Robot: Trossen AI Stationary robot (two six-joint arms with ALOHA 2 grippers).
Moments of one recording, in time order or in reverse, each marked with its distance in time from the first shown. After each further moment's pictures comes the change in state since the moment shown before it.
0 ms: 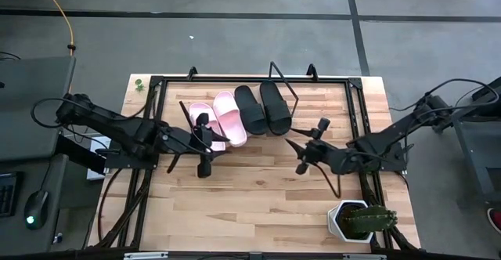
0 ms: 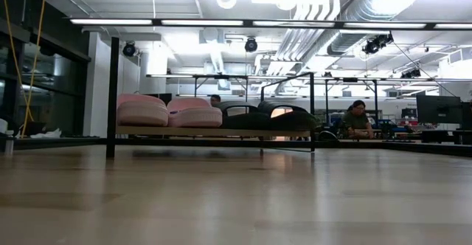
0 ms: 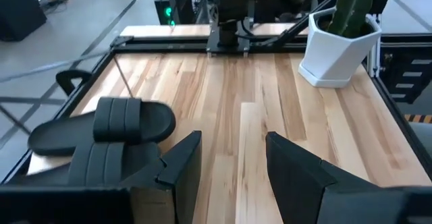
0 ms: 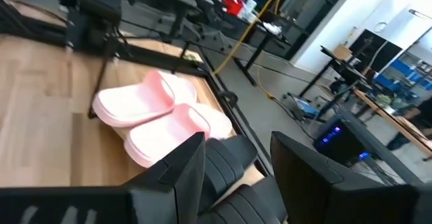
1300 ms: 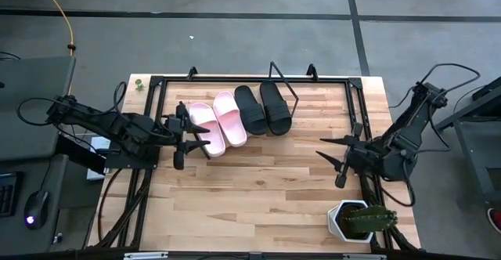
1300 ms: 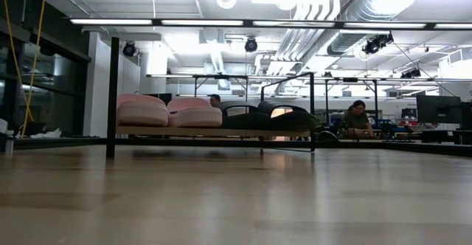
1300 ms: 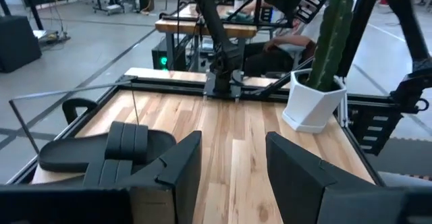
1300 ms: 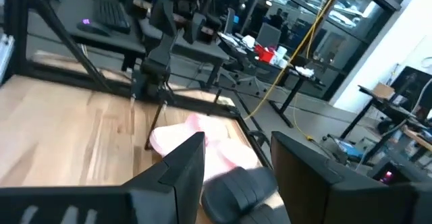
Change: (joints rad) left arm 0.000 -0.365 -0.221 0.110 0.021 -0.004; right arm 0.381 -0.262 -0.002 -0.132 0.175 0.018
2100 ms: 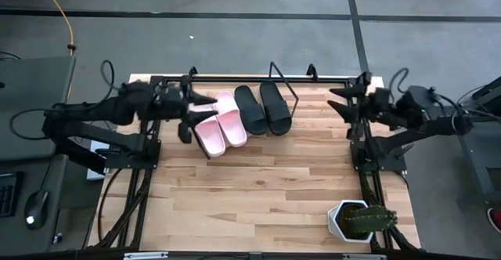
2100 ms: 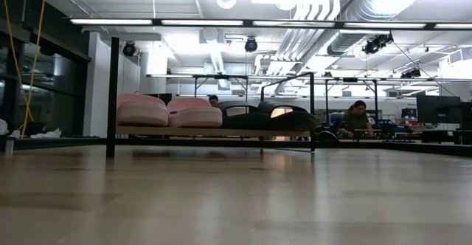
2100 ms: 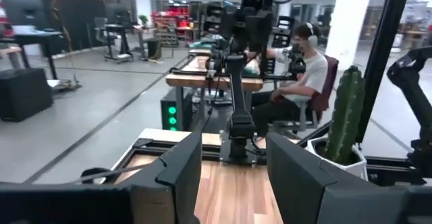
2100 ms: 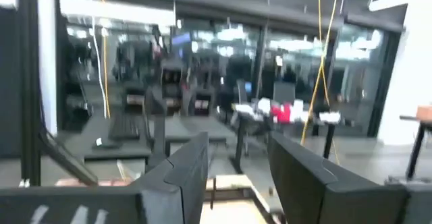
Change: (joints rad) left arm 0.336 0.121 0.230 0.089 0.303 0.102; right arm -0.670 -0.253 0.059 0.174 -0.810 -0.056
